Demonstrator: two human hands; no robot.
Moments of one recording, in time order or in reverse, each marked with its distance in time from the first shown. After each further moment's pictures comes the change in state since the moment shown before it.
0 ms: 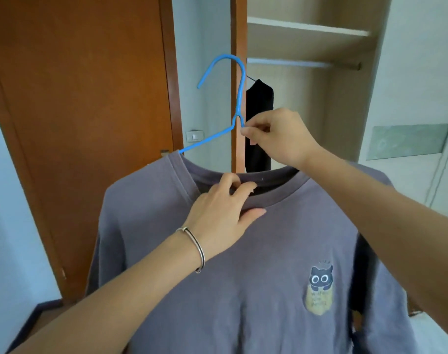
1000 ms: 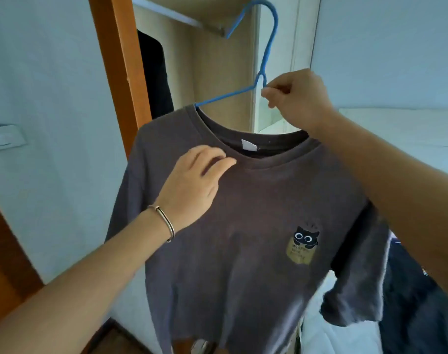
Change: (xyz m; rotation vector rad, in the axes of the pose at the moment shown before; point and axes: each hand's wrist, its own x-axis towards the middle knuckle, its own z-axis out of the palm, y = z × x) left_hand 0.257 -0.175 0.255 -0.391 0.407 0.730; right_hand 0.150 0.173 0.080 -0.532 0.396 0.653
